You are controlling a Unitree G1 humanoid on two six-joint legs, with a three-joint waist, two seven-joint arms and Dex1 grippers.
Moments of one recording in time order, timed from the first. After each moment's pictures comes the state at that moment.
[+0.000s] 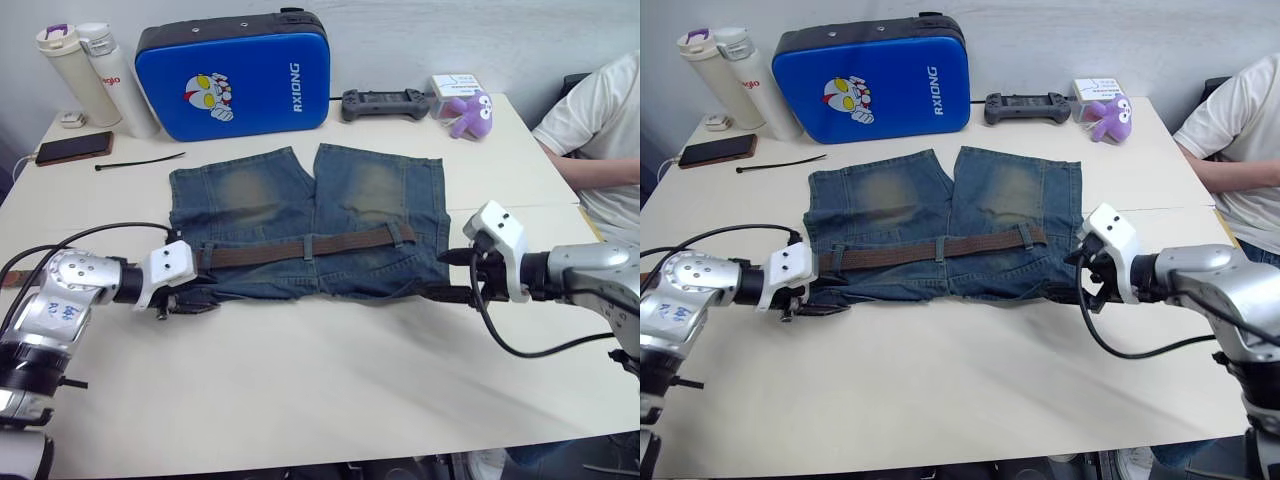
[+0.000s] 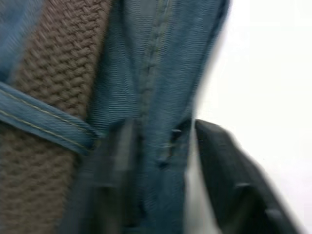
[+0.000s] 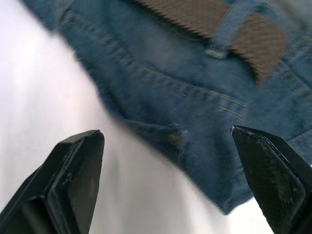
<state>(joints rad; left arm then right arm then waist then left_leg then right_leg) -0.38 1.00 -0.06 0.16 -0.28 0.27 -1.16 -0.52 -0.96 -0.01 -0.26 0.63 1.08 0.85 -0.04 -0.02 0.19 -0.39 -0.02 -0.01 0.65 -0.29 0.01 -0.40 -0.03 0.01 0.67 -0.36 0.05</state>
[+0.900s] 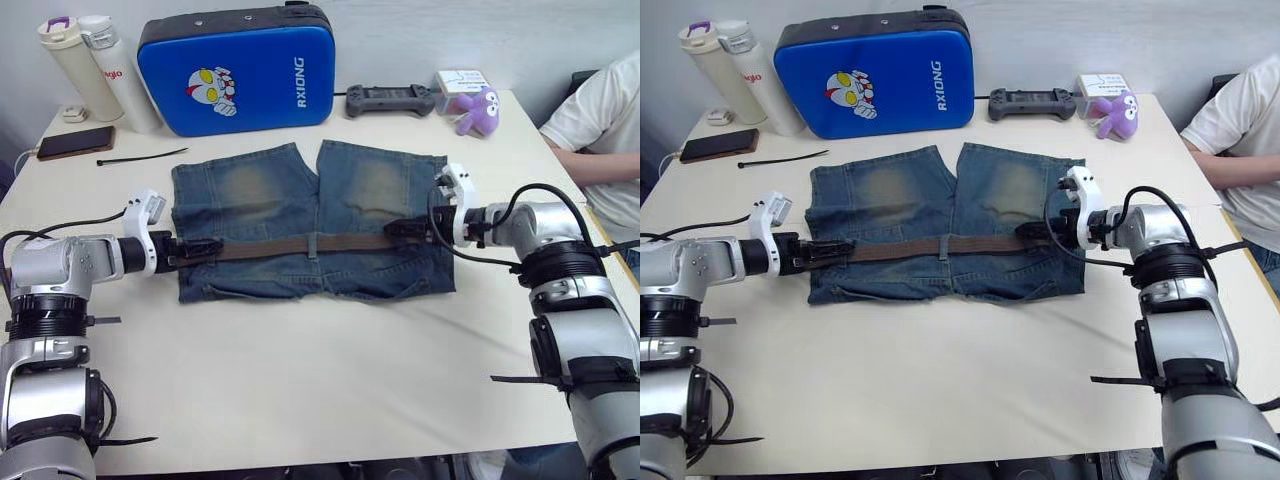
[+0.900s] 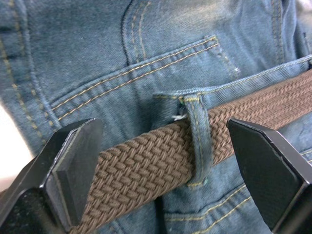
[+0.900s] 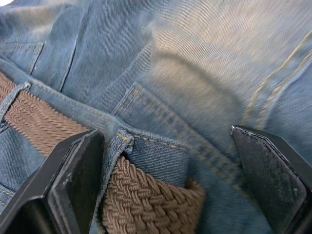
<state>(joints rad) -0.73 0.77 0.13 0.41 -0.47 1.13 -0.75 -1.08 -0.57 0.09 0.85 0.35 0.84 0.99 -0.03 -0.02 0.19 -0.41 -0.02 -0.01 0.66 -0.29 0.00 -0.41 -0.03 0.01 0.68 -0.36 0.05</state>
